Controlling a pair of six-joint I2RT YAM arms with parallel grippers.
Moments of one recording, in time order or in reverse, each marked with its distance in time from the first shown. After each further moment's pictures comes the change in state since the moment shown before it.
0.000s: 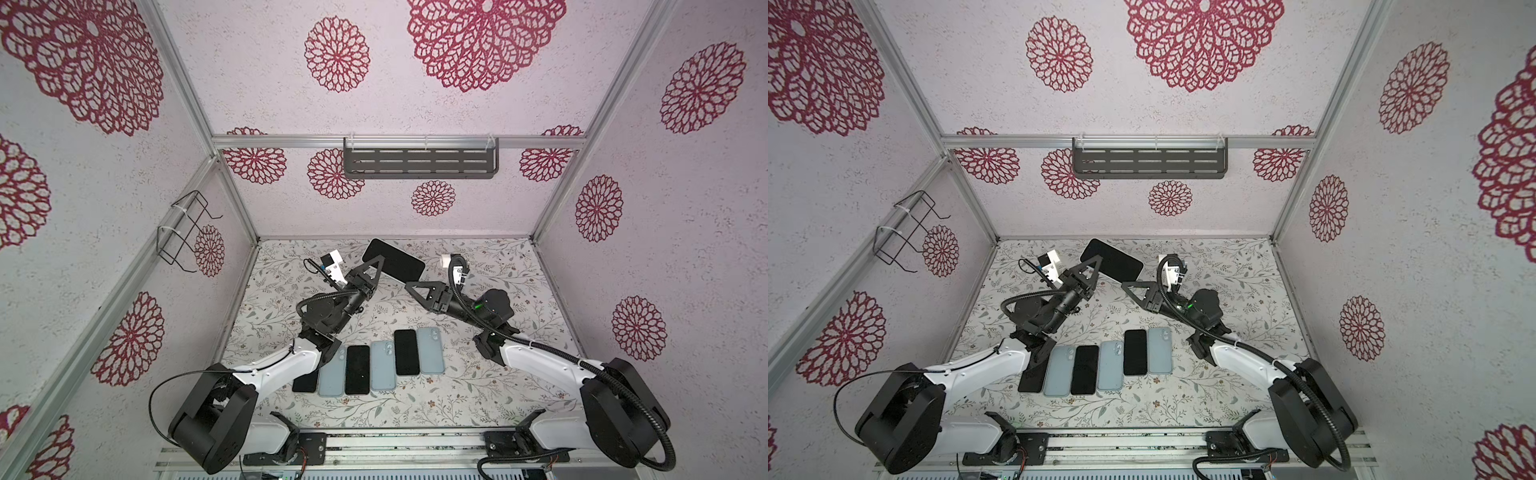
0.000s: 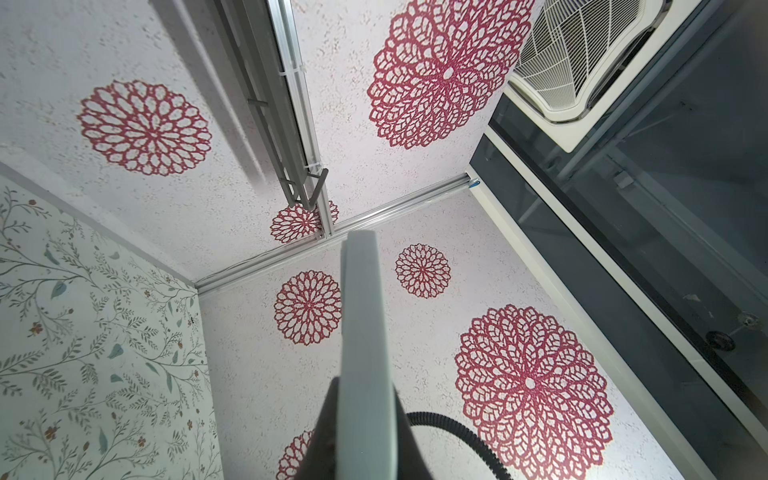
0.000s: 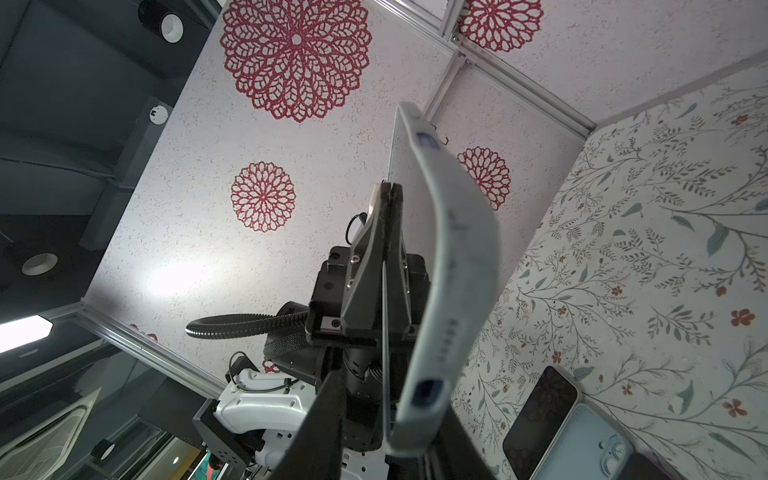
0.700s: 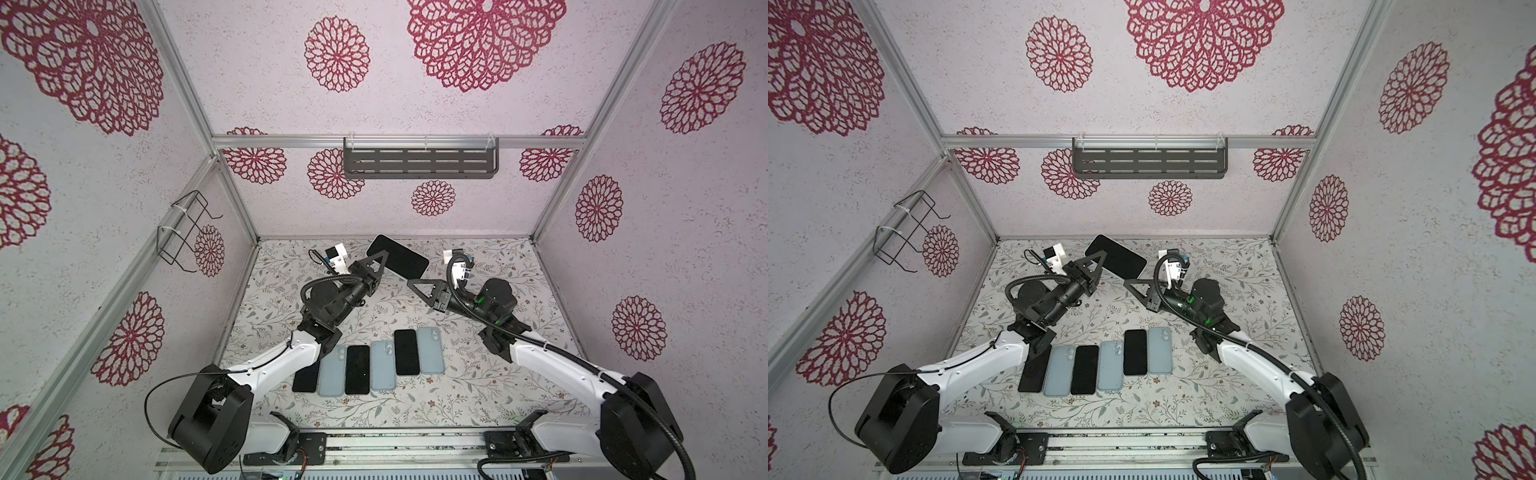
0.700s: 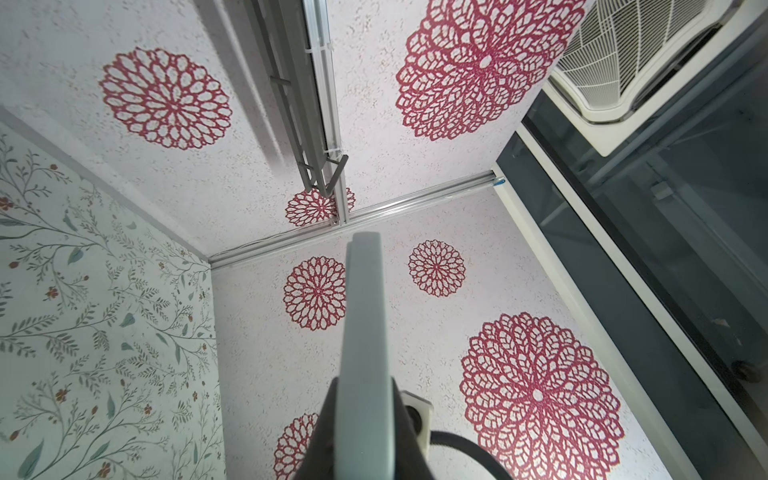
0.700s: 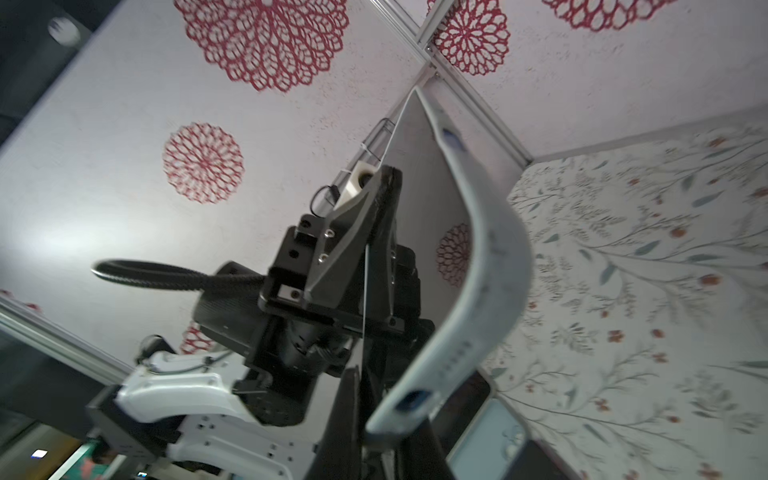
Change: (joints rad) left arm 0.015 -0.018 0.156 -0.293 0.069 -0.057; right arm -0.010 -0.113 0.156 -0.505 0.042 -0.475
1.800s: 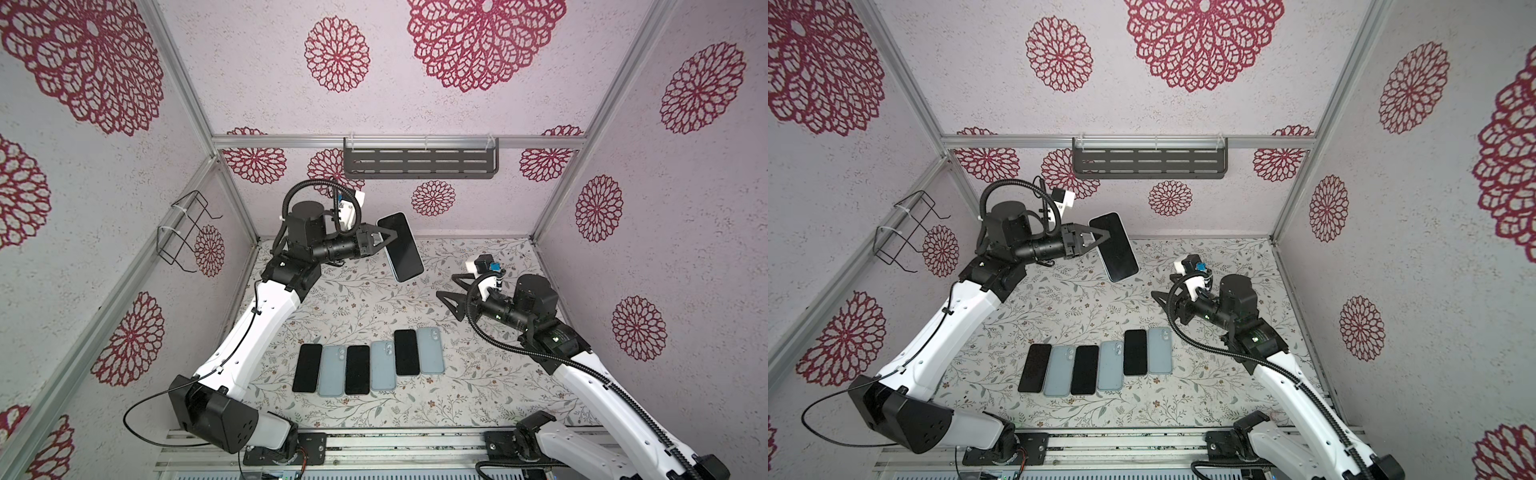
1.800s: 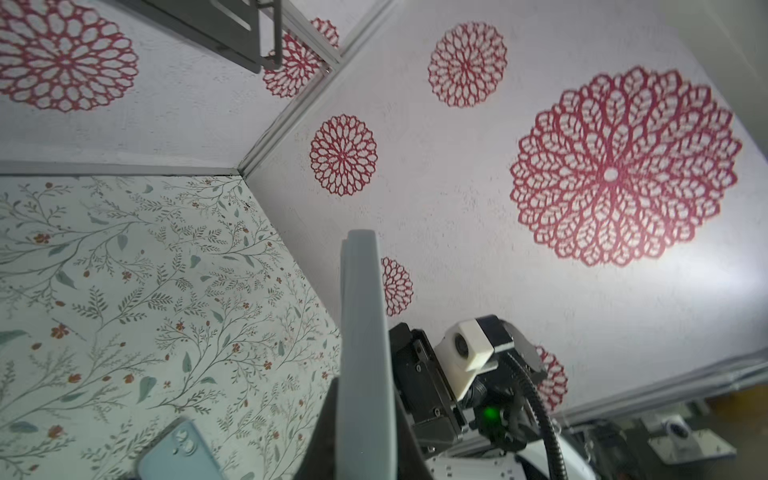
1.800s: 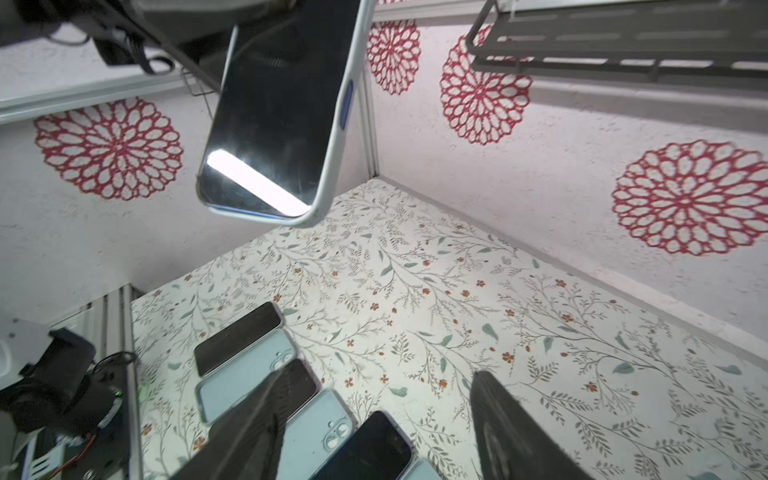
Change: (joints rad) left arm 0.182 0.150 0.822 -1.092 0.705 0.786; right arm -0.133 -0.260 0.088 -0.670 0.077 -0.787
